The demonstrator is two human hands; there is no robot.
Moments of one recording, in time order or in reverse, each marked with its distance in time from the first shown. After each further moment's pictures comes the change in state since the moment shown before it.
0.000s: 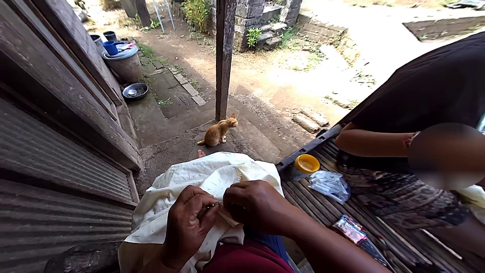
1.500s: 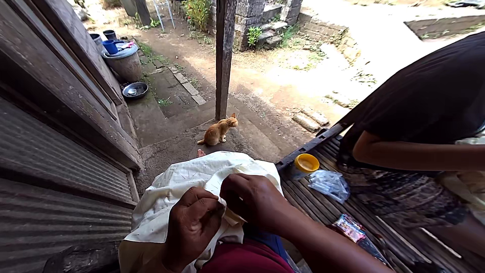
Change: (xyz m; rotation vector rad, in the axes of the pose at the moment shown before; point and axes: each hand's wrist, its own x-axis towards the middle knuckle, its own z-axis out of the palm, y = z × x) left_hand 0.002 0.006 -0.001 -0.076 -0.020 0.032; right_hand 0.008 -0.011 -0.003 -0.019 0.123 0.069
